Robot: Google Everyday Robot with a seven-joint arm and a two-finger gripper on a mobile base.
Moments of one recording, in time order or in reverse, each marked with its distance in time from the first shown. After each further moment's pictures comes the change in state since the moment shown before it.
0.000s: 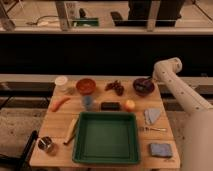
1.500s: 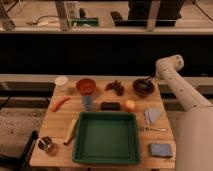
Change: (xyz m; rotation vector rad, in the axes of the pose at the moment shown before) arm 0.005 -0.031 0.009 0.014 0.054 0.015
